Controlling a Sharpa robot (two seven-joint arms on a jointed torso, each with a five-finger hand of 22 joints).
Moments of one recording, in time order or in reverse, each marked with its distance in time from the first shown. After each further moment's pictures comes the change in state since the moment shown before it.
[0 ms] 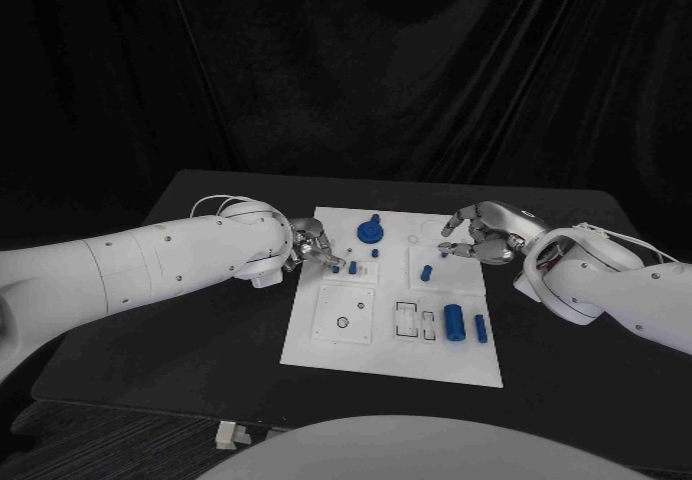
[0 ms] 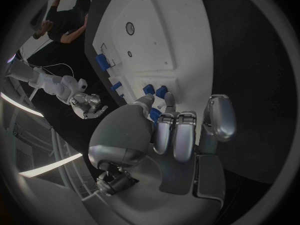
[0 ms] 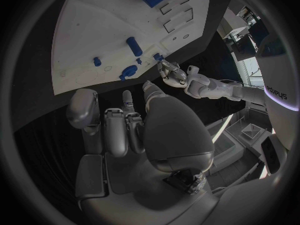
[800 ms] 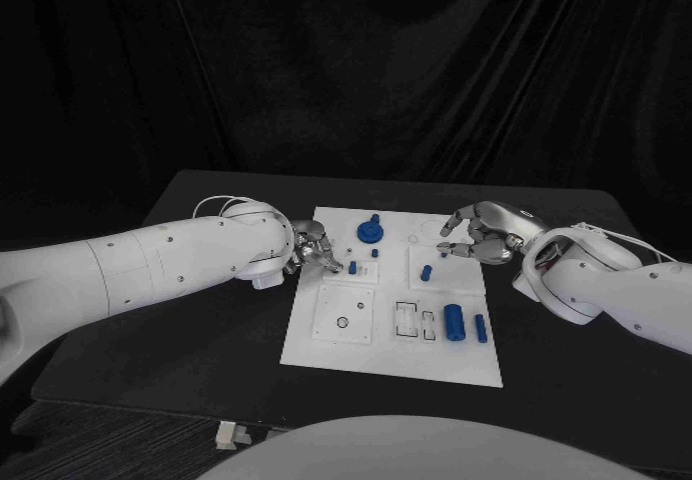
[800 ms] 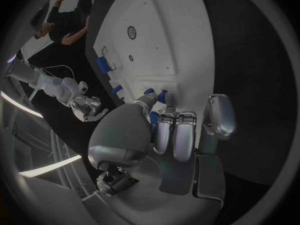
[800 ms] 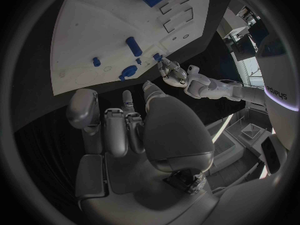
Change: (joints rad) left arm -0.002 0.007 0.001 -0.001 0.000 0.021 -0.002; left_hand 0.050 0.000 0.084 -0.057 0.117 0.000 0.000 -0.012 -0.003 0.000 0.000 -0.004 0.000 0.000 0.000 0.000 0.000 0.000 -0.011 -0.003 -0.009 0.000; right arm 0.000 0.002 0.000 -0.001 0.000 0.000 -0.001; right_hand 0.000 0.000 0.000 0.000 0.000 0.000 0.000 0.000 0.000 0.000 0.000 0.000 0.000 0.000 0.000 0.000 0.000 0.000 0.000 0.000 0.000 0.000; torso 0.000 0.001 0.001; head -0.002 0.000
